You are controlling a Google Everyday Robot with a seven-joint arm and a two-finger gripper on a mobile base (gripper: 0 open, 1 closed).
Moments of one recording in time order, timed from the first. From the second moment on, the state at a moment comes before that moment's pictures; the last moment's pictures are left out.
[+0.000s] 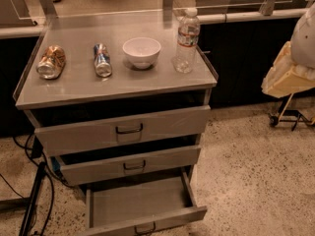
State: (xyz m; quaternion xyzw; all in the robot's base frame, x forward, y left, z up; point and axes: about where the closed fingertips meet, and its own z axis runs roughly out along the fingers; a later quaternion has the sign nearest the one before) arm 0.438 -0.216 0.978 -0.60 0.78 -0.04 0.16
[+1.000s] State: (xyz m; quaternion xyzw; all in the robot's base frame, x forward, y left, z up) arm 0.423 -0.192 0.856 -0.54 0.83 0.02 0.13
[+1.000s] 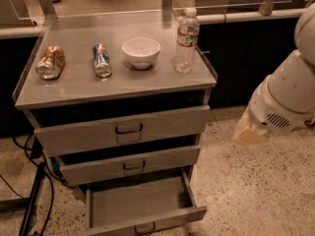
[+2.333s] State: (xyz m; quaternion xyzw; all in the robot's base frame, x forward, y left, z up) arm 0.397 -0.145 0.714 -0.53 0.84 0.13 0.08
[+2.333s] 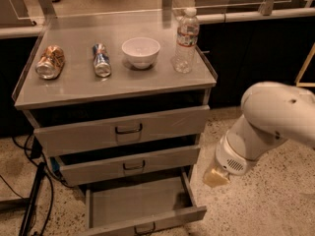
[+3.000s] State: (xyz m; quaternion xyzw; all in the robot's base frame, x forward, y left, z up) arm 0.395 -0.126 0.671 -0.53 0.83 0.15 0.06
